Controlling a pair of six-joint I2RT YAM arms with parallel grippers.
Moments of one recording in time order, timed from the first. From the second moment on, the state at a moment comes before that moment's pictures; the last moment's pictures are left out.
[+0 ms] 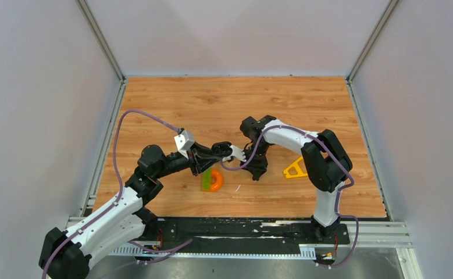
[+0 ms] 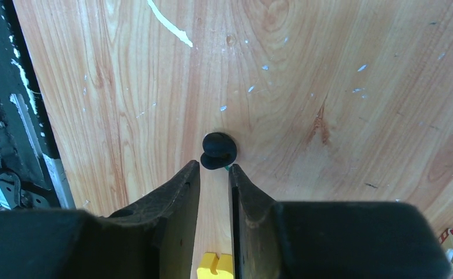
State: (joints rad) left arm -0.61 0.78 0.43 0.40 0.59 -0.22; right arm 0.66 1.90 1.33 -1.05 -0.44 -1.02
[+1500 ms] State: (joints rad) left arm -0.61 0.78 0.43 0.41 0.59 -0.22; right arm 0.61 1.94 1.33 -1.00 -0.50 -0.92
